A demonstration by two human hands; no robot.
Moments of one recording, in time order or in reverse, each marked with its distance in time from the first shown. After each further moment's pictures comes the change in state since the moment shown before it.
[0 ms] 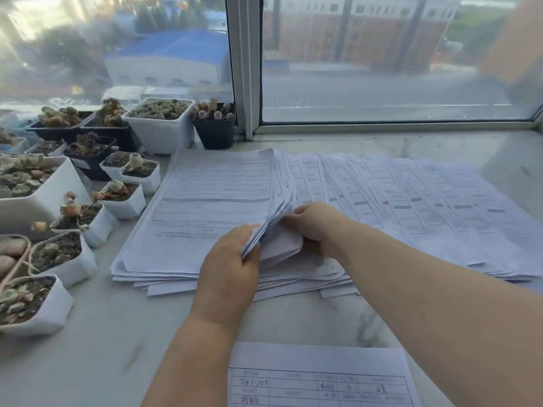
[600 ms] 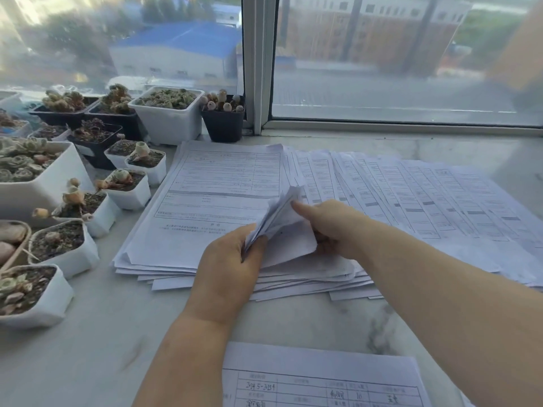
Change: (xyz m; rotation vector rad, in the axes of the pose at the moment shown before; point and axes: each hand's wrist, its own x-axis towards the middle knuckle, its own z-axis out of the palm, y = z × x) left_hand 0.002 -0.010 -0.009 -0.096 -0.013 -0.018; right_hand 0.014 0.012 -0.009 0.033 -0.020 0.003
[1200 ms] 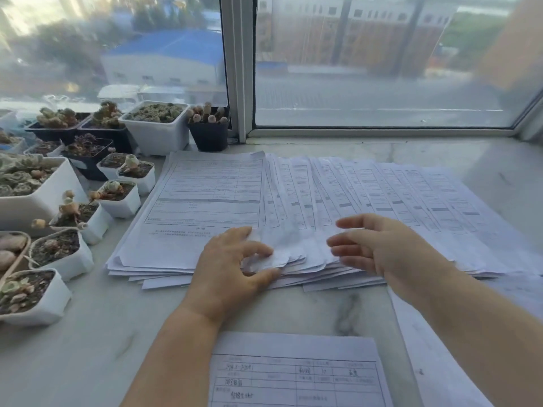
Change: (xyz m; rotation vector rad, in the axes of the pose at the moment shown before) left_hand -0.001 -0.001 0.011 0.237 -0.238 0.006; right_hand -0.102 0.040 -0.052 0.404 0.182 -0.129
